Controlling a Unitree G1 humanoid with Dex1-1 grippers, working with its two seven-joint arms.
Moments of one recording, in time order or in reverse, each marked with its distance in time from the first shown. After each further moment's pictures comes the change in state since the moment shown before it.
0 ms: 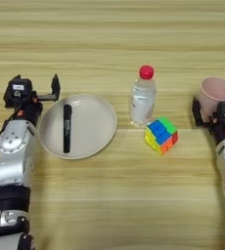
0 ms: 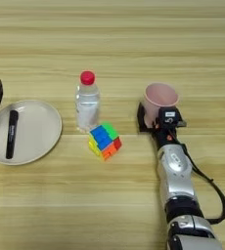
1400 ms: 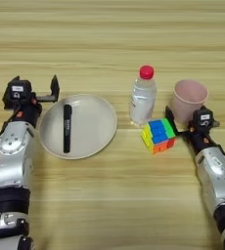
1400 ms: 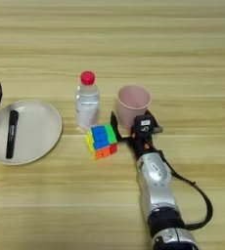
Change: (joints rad) left arm 0.012 -0.001 0.000 -0.006 0.000 0.000 0.008; right arm 0.110 0.106 0.101 -0.137 -0.028 0.003 0.052
